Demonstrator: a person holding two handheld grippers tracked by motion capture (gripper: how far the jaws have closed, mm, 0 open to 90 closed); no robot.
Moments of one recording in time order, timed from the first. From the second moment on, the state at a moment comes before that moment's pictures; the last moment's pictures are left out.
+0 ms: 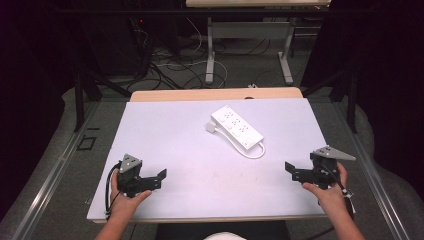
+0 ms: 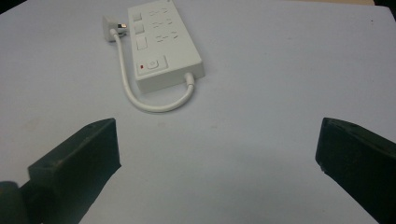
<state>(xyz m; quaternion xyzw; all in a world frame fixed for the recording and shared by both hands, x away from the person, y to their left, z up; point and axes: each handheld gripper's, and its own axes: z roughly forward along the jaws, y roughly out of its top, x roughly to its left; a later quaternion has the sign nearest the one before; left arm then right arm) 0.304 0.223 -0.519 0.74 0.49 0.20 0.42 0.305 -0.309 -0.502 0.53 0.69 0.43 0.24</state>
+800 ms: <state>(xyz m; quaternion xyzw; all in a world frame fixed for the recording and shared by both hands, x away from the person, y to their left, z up) 0.304 0.223 -0.519 0.74 0.49 0.20 0.42 0.310 -0.335 -0.530 0.57 0.66 0.42 0.25</state>
